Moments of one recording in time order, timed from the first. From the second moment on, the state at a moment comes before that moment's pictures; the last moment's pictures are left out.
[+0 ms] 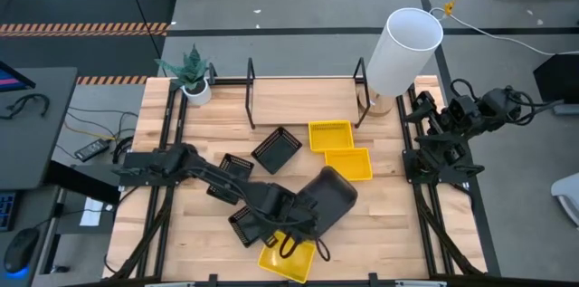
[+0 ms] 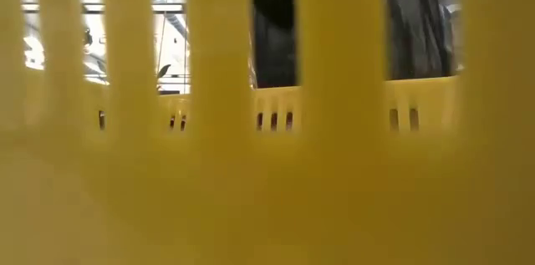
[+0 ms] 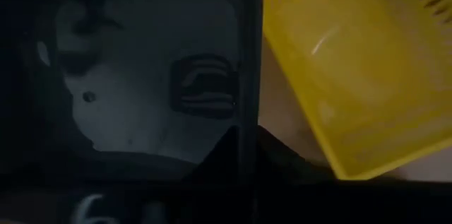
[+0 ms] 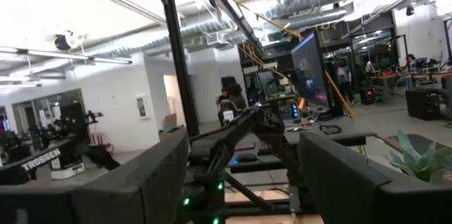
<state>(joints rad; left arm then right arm) -0.41 2.18 2.02 -1.06 -0.04 0.44 0.52 0.35 0.76 -0.08 0.30 0.08</state>
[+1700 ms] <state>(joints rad) 0.15 2.00 1.95 -1.05 -0.04 0.36 0.52 0.29 0.51 0.10 0.31 -0.09</state>
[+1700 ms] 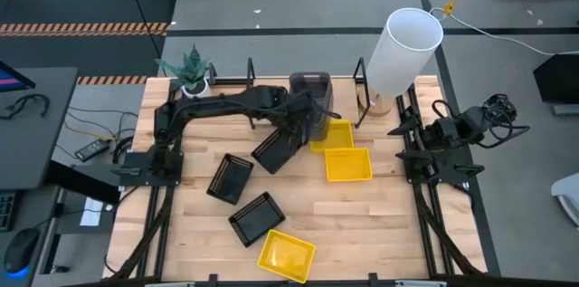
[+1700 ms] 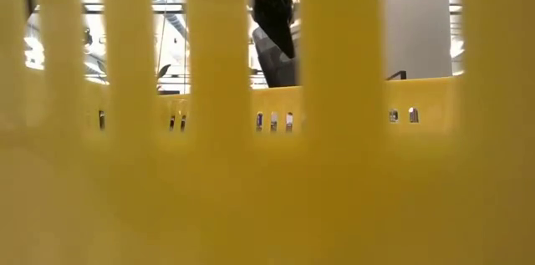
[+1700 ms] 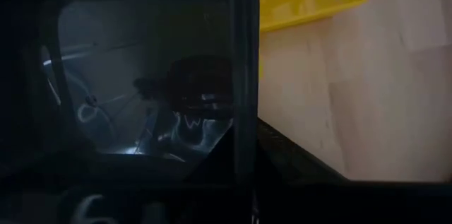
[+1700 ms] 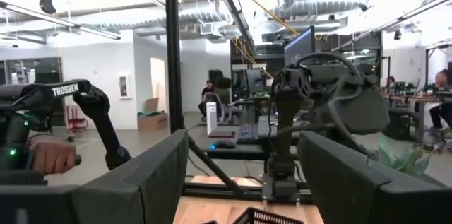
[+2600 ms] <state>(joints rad) 0.33 2.04 1.95 -0.93 -0.02 0.51 0.52 0.29 0.51 0.11 0.35 -0.26</state>
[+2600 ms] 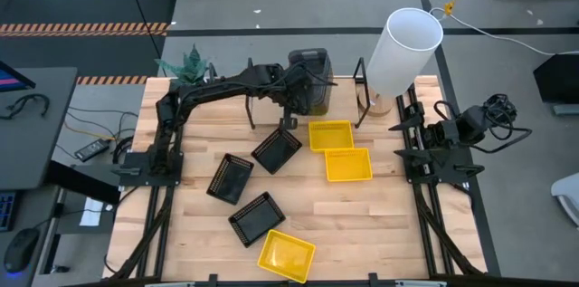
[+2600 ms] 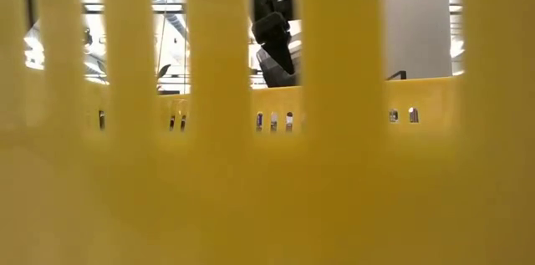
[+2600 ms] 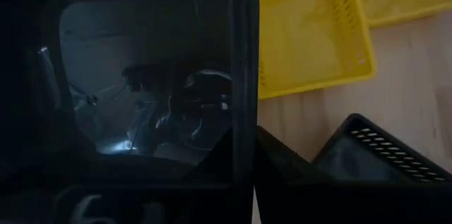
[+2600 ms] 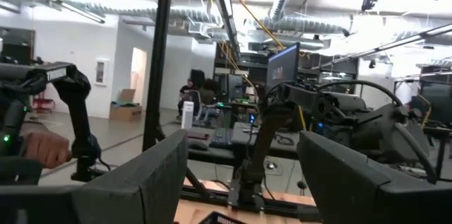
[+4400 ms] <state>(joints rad) 0.29 2.22 1.95 -0.43 0.00 0.16 0.52 0.29 0.51 0.12 0.37 -0.31</state>
